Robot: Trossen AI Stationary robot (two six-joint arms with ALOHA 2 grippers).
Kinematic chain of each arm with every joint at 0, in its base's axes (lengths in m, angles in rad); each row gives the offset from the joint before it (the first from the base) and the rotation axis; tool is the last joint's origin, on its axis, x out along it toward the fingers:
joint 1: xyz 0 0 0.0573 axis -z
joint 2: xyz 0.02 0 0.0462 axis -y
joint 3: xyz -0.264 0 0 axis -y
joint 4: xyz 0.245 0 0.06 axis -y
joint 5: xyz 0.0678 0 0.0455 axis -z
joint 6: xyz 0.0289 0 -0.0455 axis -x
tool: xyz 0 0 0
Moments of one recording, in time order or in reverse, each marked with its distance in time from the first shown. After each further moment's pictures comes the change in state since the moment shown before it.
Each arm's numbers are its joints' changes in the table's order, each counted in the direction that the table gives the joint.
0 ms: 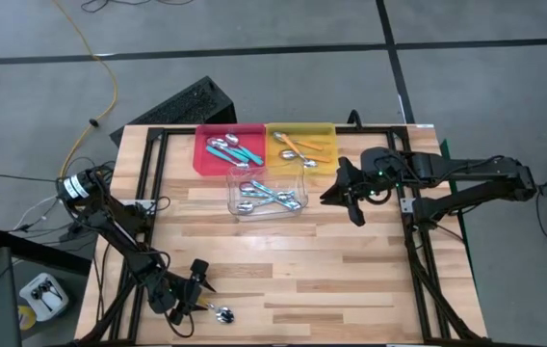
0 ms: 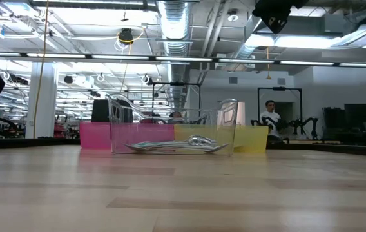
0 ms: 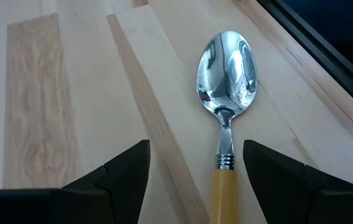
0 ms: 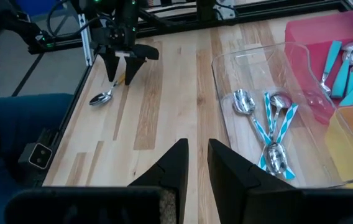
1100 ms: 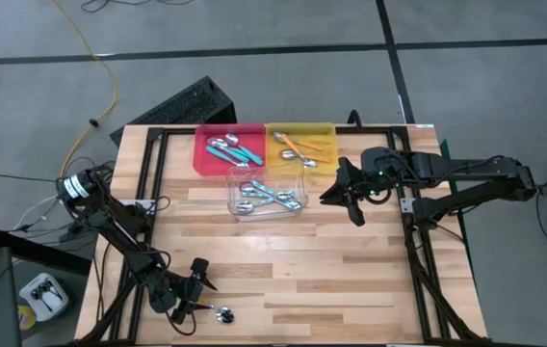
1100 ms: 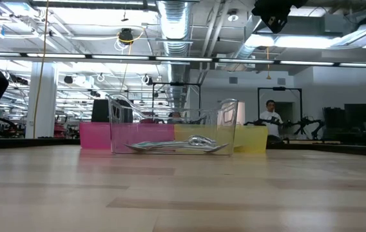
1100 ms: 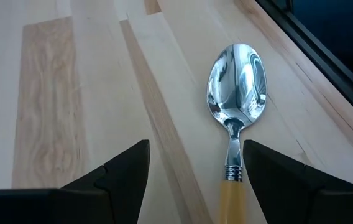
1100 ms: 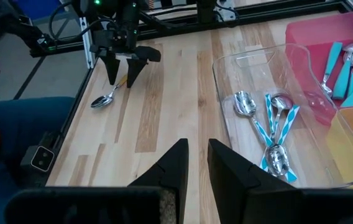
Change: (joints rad) left arm -0.009 0.000 0.000 0.014 -0.029 0.035; right arm 0.000 0.000 0.000 0.007 -0.003 -0.021
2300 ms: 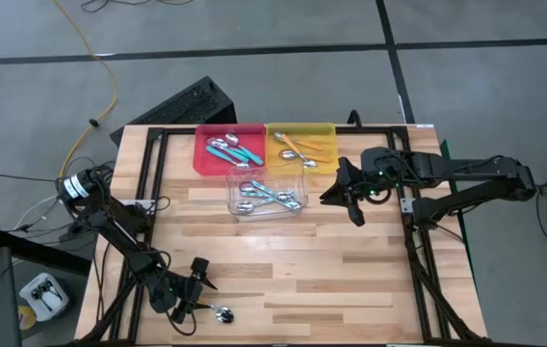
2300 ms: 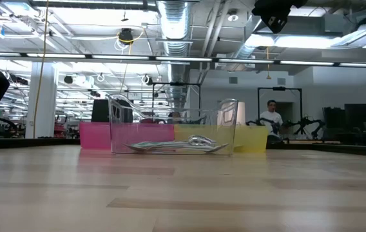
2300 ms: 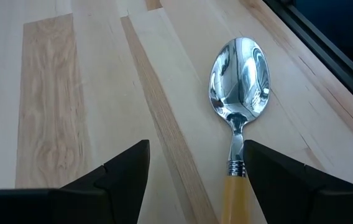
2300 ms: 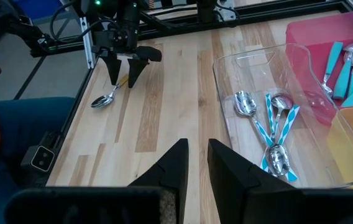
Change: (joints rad) left arm 0.000 0.000 0.000 -0.015 0.001 -0.010; right arm 0.000 0.000 0.000 0.000 0.000 -0.001
